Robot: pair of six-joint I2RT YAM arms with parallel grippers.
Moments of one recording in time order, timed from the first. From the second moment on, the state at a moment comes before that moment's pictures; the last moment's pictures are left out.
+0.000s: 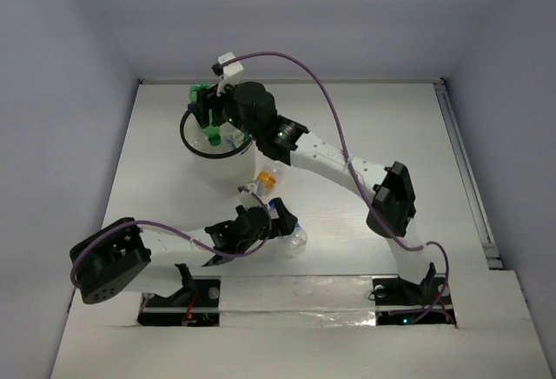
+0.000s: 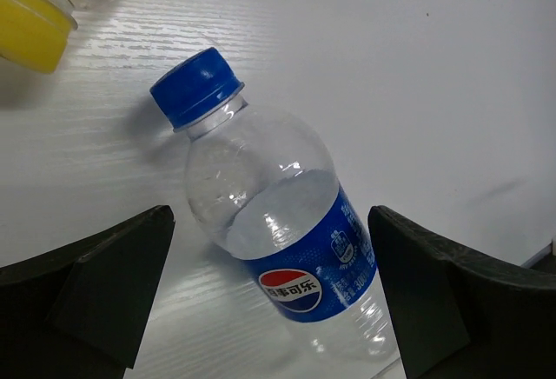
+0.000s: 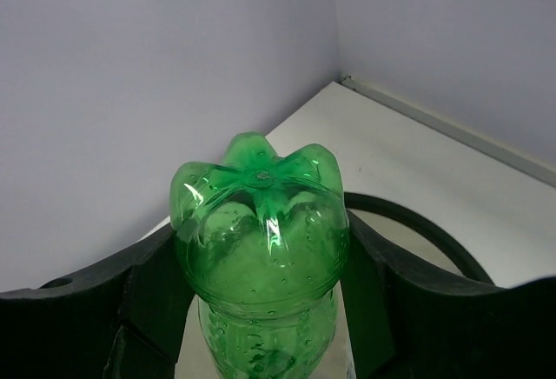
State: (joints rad) left arm -1.07 1.24 0.30 0.36 -0.38 -1.00; right arm 0.96 2.11 2.10 0.04 0.15 0.20
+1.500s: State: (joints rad) left arm -1.08 1.43 0.51 0.18 -0.62 -0.97; right arm 0.98 1.08 0.86 0.26 0.21 0.37
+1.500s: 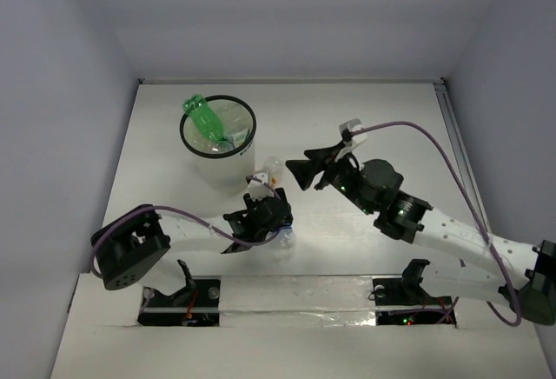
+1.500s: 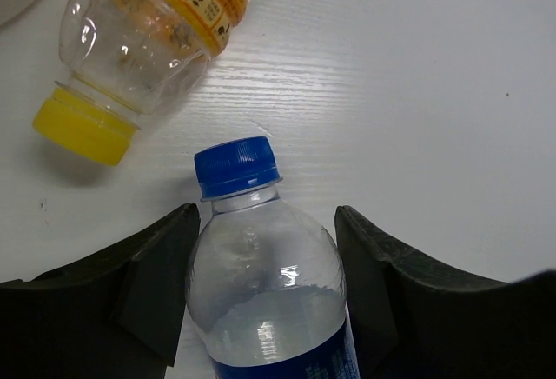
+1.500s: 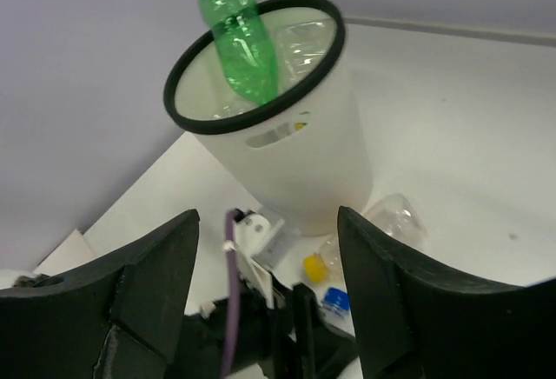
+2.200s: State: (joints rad) left arm -0.87 1.03 1.06 0.12 -0.92 -0.41; right arm 0.98 0.73 0.60 0.24 0.53 0.41
